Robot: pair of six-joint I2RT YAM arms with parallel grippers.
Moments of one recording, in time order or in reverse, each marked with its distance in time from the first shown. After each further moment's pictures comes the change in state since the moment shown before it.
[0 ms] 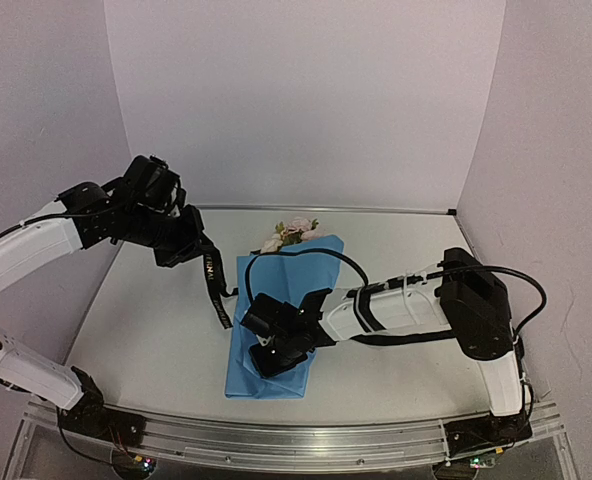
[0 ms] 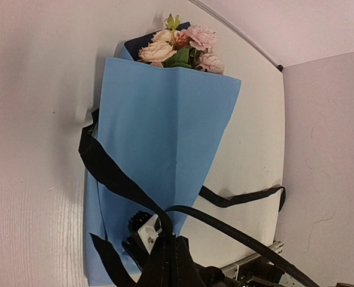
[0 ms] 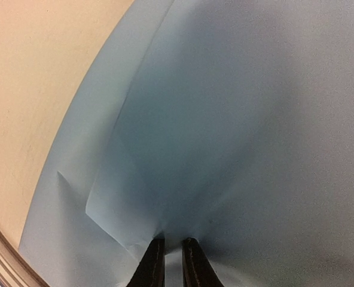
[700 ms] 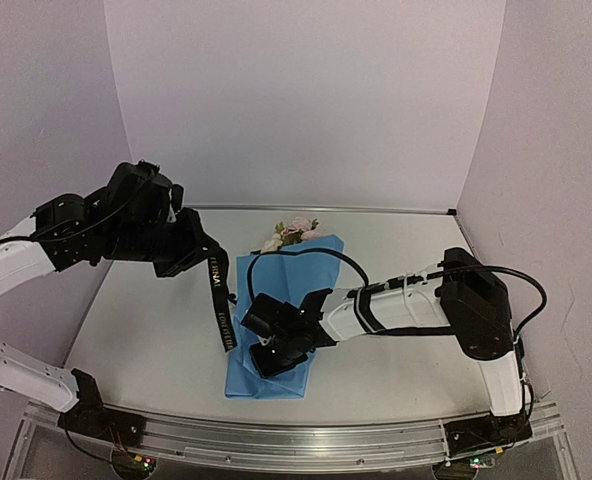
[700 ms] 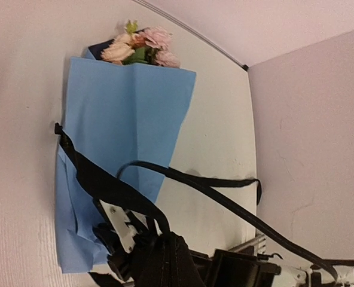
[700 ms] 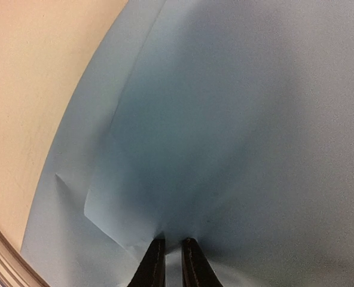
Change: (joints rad) left arm -0.204 -0.120 -0.028 0.030 -0.180 -0.111; right arm 0.000 -0.002 -0.006 0.006 0.003 0.028
